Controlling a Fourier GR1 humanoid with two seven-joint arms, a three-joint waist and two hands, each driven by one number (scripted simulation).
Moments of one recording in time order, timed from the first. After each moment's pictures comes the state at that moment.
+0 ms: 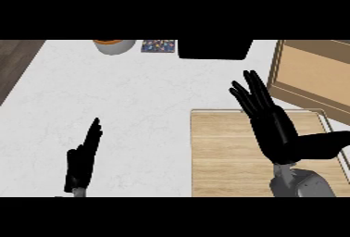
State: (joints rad) left arm 0.02 0.24 -0.25 -1.30 0.14 0.32 -0.08; right arm -0.19 -0.20 0.27 -1.72 -0.41 -0.17 0.06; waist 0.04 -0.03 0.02
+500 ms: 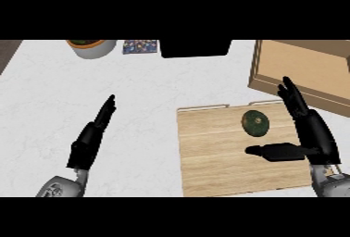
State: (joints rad) left arm -0.12 0.30 -0.32 -1.42 0.09 0.21 -0.07; right arm -0.12 -0.47 0.23 -1.64 -0.10 -0.24 0.06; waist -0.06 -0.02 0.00
